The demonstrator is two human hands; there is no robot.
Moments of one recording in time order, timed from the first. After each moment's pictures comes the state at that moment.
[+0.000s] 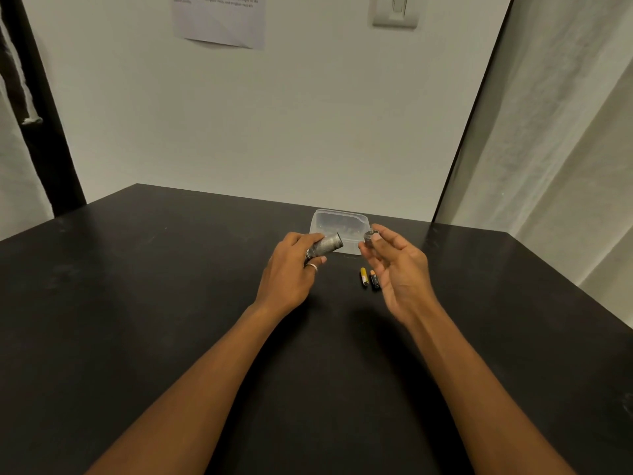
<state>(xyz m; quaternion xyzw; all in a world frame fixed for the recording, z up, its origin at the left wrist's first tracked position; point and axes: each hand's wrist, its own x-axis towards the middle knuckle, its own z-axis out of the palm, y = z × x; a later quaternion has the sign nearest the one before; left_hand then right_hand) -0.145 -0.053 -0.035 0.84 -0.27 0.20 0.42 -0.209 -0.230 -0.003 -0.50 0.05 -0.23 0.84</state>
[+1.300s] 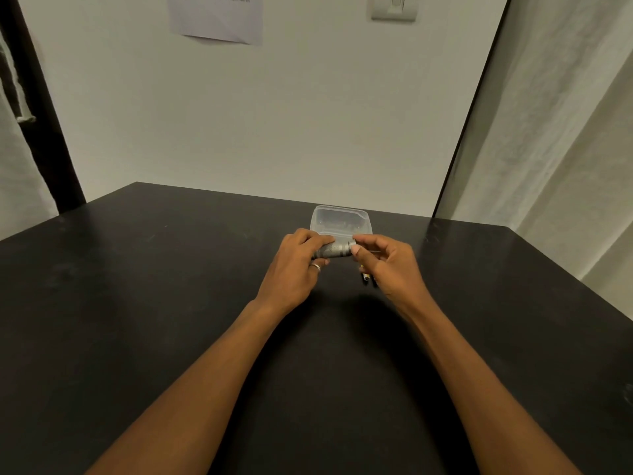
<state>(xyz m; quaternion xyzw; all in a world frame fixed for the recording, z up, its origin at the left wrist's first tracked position) -0.148 -0.053 -0.036 0.84 -0.34 0.22 0.37 -0.212 -0.232 -0.013 -0.79 0.01 -0.24 0.56</state>
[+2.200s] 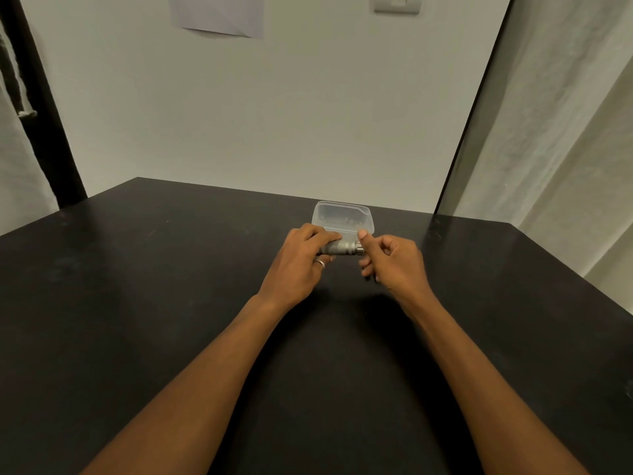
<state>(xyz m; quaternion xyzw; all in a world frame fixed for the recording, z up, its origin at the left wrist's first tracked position) -0.146 -0.054 -0.036 0.82 -0.38 0.24 0.36 -0.210 -0.231 -0.014 -0.81 0.08 -0.26 0.52</state>
